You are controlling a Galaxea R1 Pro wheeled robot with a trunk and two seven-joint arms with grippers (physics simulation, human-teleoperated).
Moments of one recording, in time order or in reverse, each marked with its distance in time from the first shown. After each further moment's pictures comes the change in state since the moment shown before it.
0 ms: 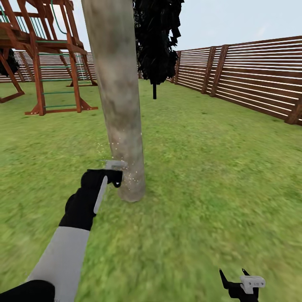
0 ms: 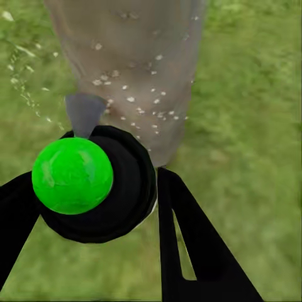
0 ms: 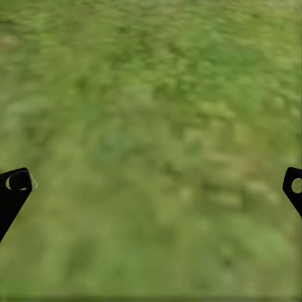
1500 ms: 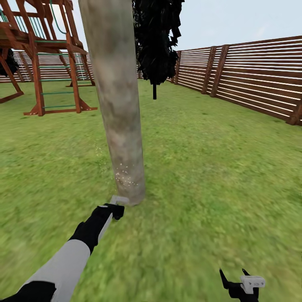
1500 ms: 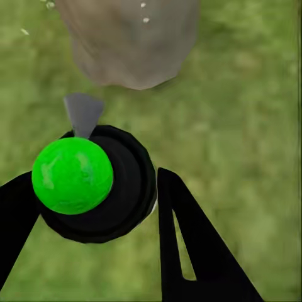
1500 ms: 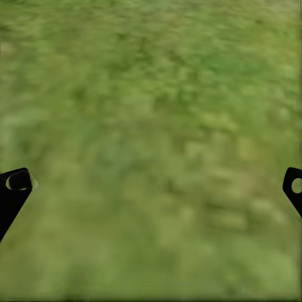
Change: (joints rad) left arm 0.062 0.046 -0.035 0.604 0.009 -0.479 0.013; right arm 0.000 -0.001 0.000 0.000 0.000 0.000 0.000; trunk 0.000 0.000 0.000
